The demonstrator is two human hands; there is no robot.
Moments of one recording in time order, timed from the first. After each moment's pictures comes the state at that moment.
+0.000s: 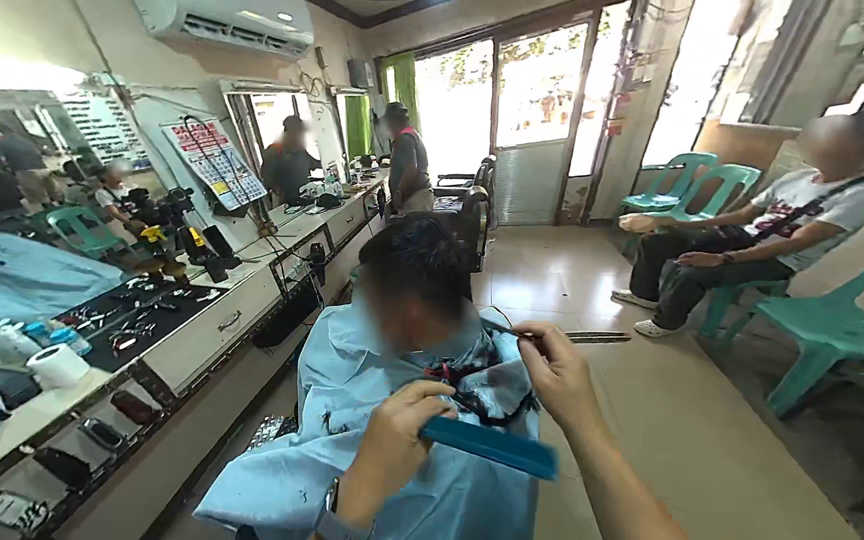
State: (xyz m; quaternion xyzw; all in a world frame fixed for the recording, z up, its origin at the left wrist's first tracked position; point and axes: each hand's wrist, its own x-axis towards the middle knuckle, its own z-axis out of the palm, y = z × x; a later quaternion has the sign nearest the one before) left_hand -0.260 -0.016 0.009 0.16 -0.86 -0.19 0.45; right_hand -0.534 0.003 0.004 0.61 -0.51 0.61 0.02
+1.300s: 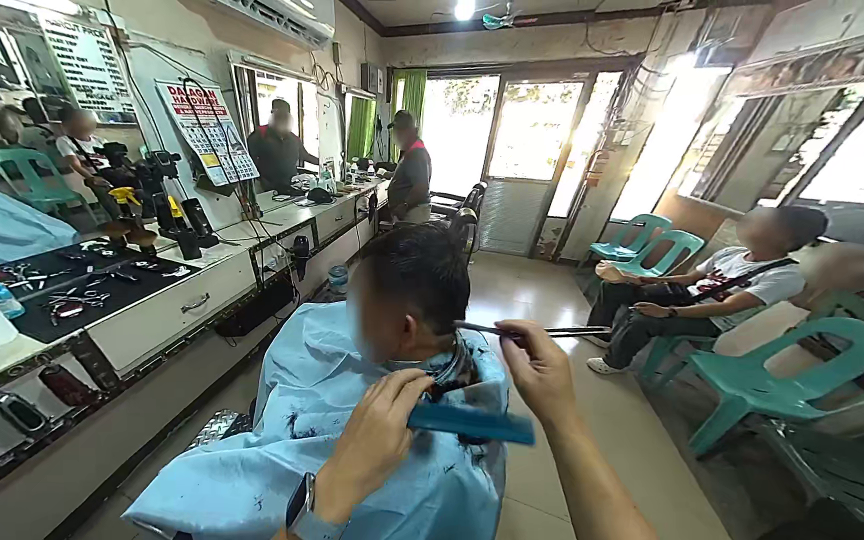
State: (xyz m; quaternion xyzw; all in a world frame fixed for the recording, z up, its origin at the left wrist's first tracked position) left_hand -0.268 -0.033 0.000 0.23 -0.88 -0.07 0.41; right_hand -0.546 -0.021 0.035 0.68 -0.45 0.57 0.07
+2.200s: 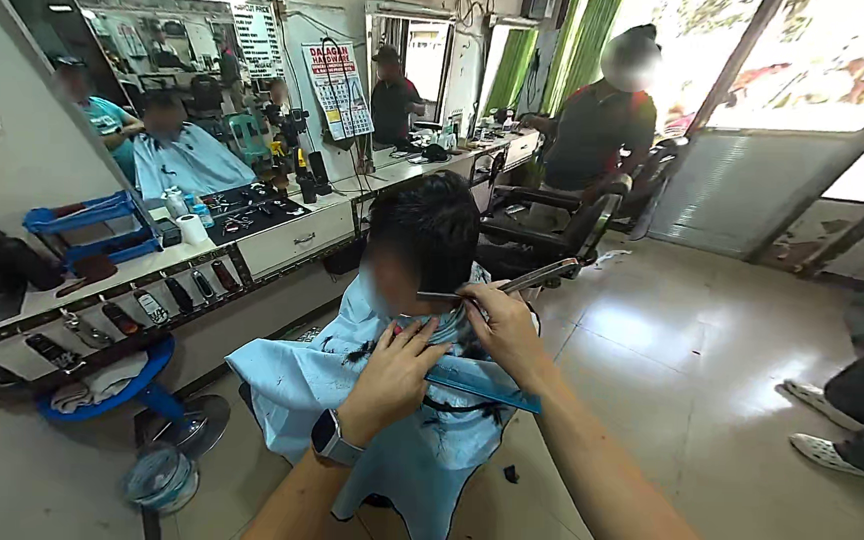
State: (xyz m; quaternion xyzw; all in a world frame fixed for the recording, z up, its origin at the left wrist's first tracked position) left_hand -0.373 -0.001 -0.001 0.50 -0.85 0.04 0.19; right_hand -0.578 -0.097 0.017 0.82 -0.32 0.48 0.03
